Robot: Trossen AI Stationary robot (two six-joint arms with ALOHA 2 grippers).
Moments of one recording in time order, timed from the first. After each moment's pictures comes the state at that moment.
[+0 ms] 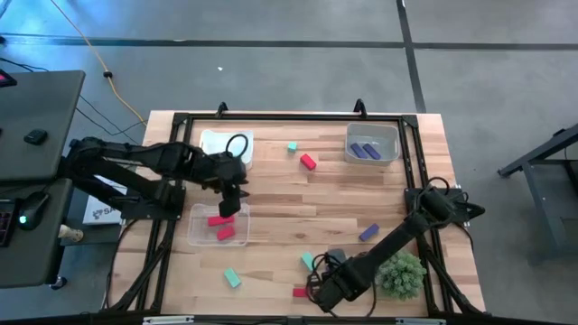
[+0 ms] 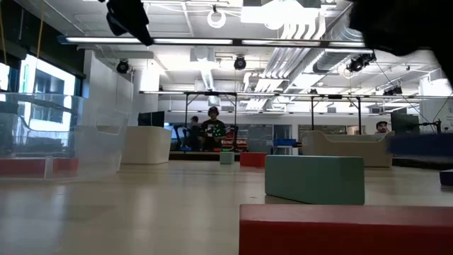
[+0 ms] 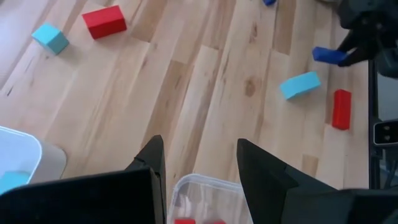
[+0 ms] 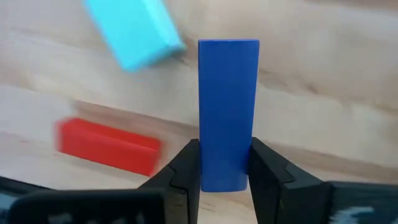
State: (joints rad) left arm 0.03 1.18 1.14 -0.87 -0.08 -0.37; right arm 0.68 2.08 1.59 -0.90 0.05 2.07
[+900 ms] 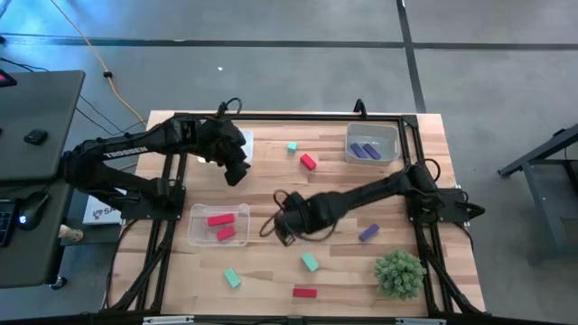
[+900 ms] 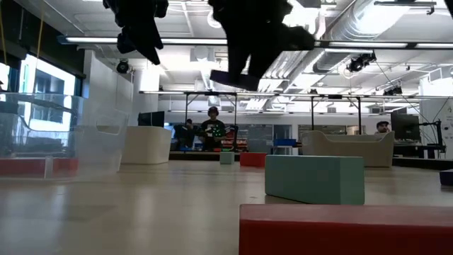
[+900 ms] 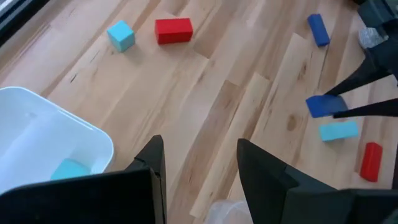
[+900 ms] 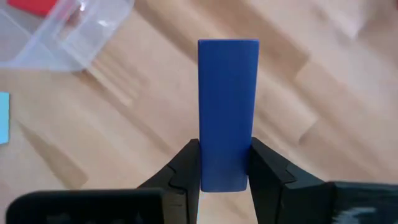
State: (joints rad) left arm 0.39 1.18 1.14 -0.87 0.08 -0.30; right arm 0.27 2.08 1.88 -1.11 0.23 1.11
